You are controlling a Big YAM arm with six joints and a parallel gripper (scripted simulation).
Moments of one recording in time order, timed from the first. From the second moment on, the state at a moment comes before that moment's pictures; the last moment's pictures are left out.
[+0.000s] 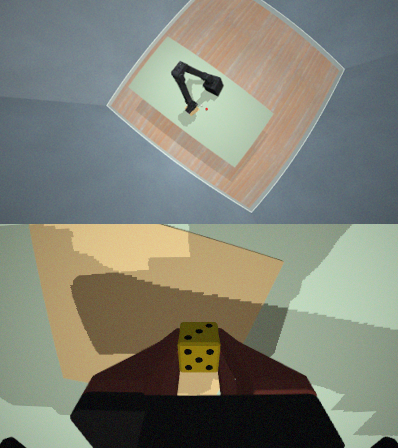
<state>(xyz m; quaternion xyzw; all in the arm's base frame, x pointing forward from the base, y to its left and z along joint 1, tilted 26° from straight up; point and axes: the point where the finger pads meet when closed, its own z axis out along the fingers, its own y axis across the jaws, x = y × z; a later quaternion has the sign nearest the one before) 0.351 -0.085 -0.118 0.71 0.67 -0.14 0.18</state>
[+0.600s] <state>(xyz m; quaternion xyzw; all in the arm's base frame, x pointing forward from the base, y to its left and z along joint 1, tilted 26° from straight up) 0.351 -0.085 -0.118 0.71 0.67 -0.14 0.18</state>
